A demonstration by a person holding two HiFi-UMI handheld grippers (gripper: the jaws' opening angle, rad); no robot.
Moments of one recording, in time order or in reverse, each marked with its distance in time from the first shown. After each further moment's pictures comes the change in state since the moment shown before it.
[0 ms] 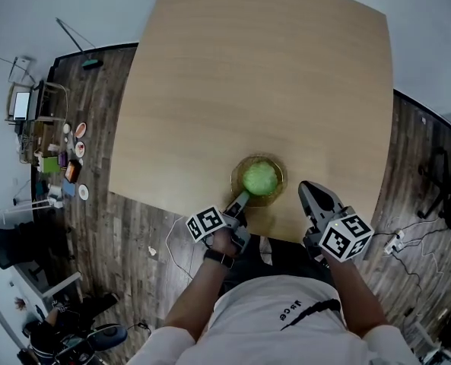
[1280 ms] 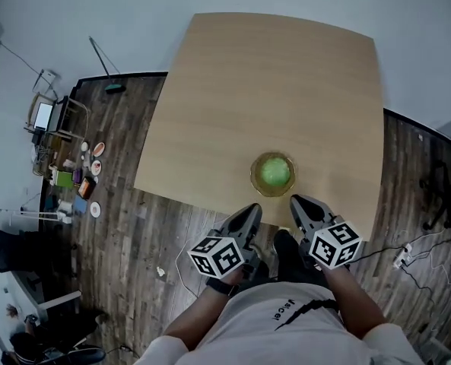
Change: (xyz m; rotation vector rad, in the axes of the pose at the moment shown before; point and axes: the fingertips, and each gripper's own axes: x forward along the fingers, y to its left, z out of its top) left arm -0.168 -0.160 -0.031 0.682 -0.140 -0.191; right arm -0.038 0.131 -0.049 -0.144 -0.047 0.036
